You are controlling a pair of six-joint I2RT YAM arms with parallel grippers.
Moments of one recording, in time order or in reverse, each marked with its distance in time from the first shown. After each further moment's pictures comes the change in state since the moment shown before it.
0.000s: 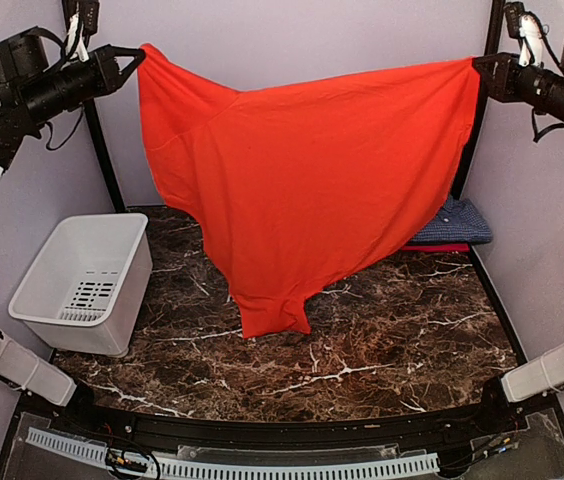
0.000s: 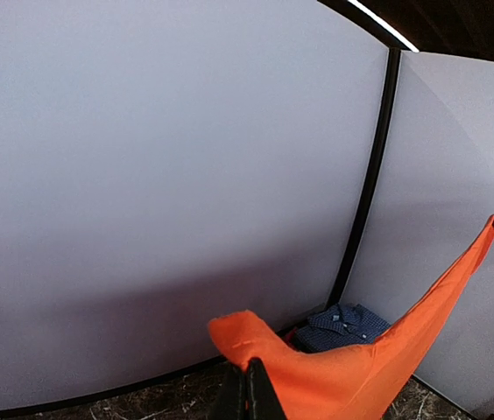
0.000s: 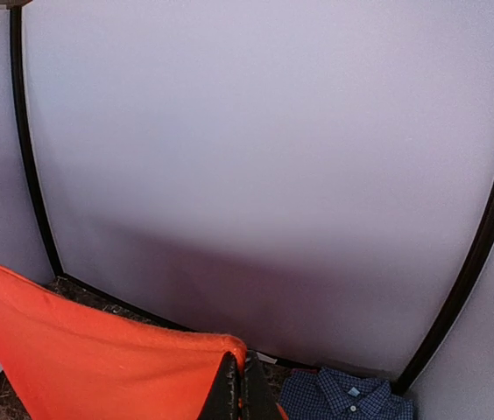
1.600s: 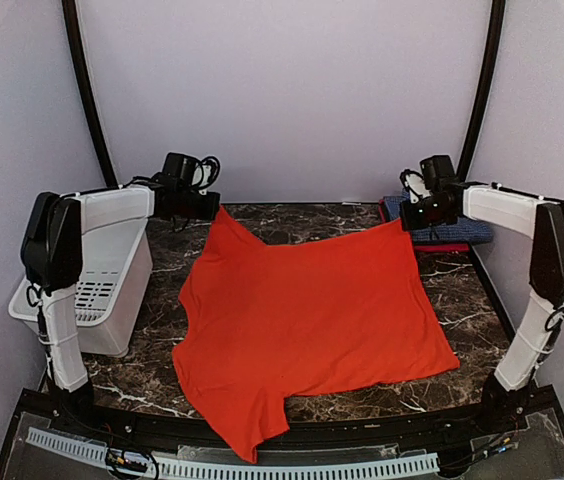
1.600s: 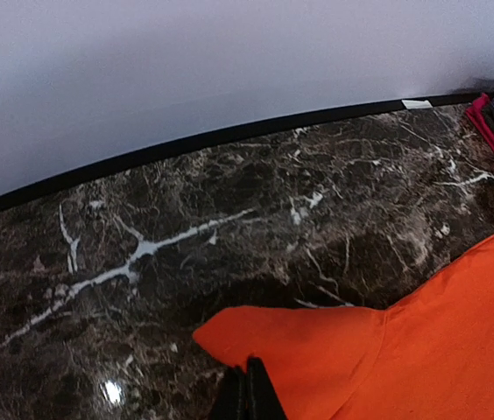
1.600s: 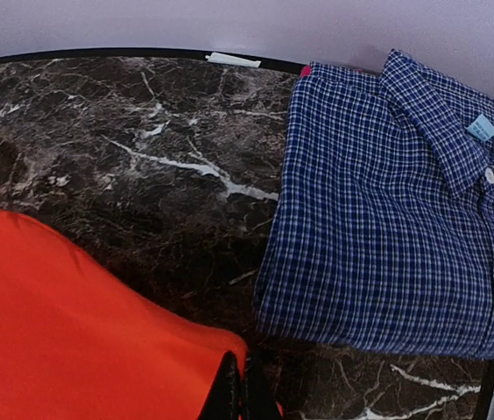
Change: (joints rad) left arm 0.008 0.619 -0.391 0.268 -0.159 0.066; right arm 0.011 0.424 -0.704 0.339 0.149 0.039
